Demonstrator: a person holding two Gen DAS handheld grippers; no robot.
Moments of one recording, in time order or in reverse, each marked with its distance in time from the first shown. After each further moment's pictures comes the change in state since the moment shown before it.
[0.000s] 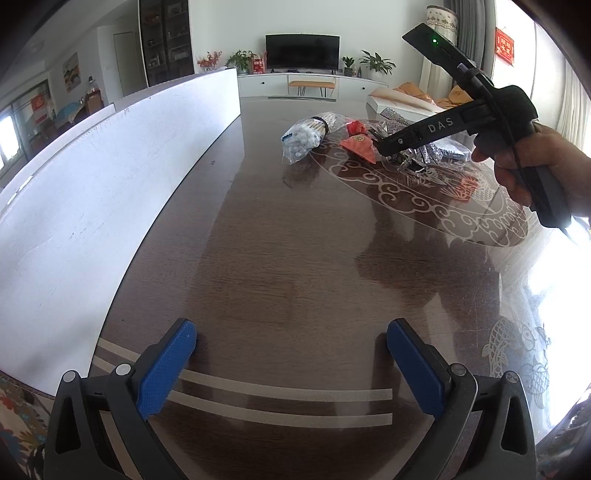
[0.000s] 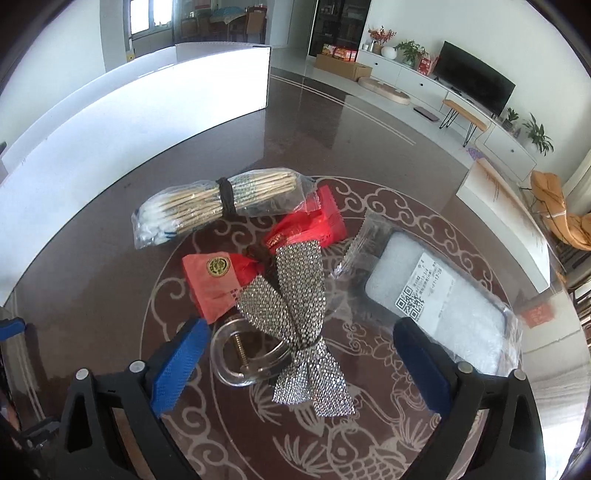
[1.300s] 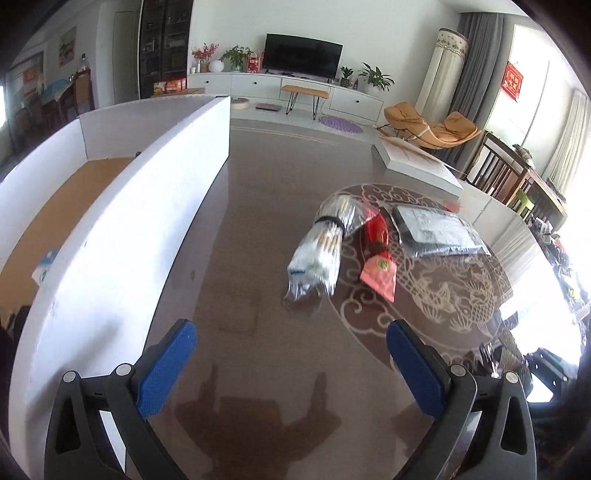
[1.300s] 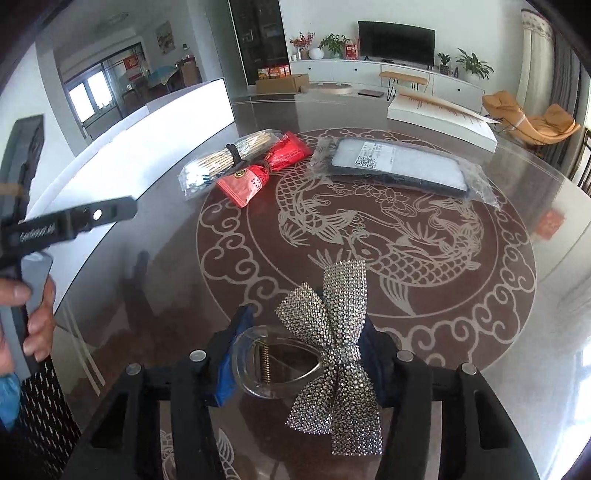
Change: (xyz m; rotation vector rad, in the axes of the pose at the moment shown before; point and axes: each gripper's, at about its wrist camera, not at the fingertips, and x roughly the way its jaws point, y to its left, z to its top) left arm 0.055 0.032 0.149 -0.073 -0.003 -0.132; right arm -0.079 0.027 -0.136 0.322 -0.166 -0.045
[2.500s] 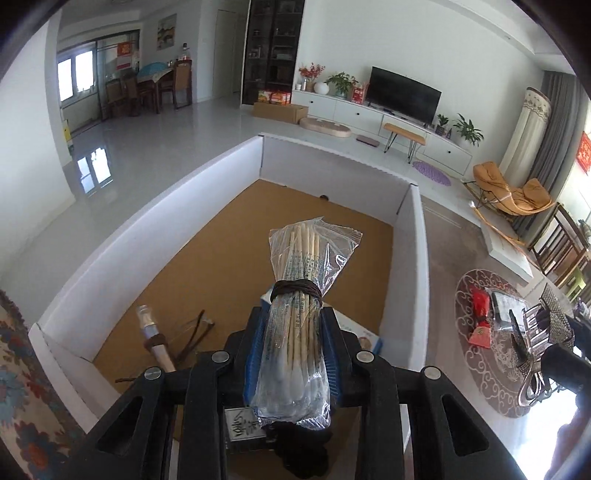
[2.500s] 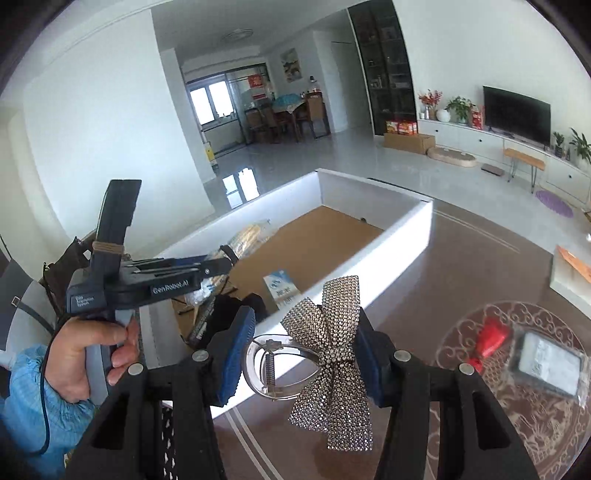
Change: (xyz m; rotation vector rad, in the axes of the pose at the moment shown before) left arm -0.130 0.189 -0.005 -0.274 -0.065 0.278; right arm -0.015 0.234 0.158 -0.315 -0.117 0.424
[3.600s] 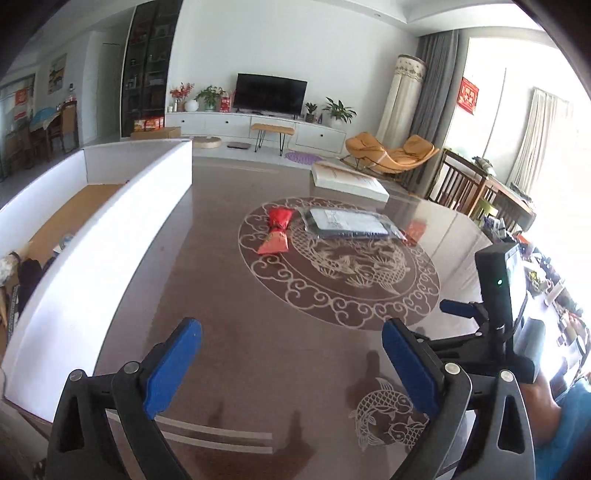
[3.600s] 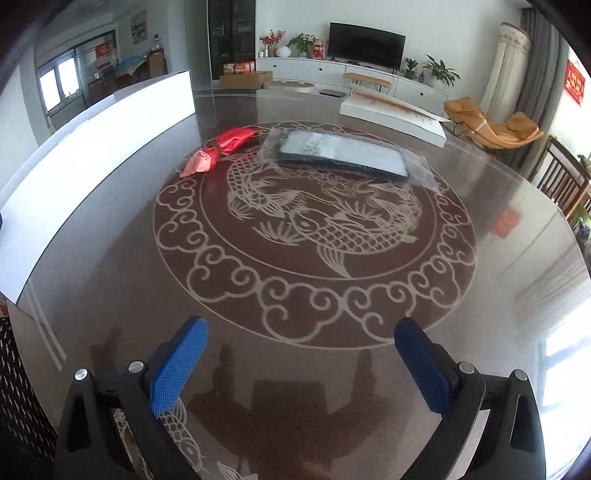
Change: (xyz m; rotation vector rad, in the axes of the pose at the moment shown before) left arm -0.046 -0.221 -0.162 0.306 -0.061 -0.387; right arm -0.109 -0.163 -0.244 0.330 0.190 -0.642
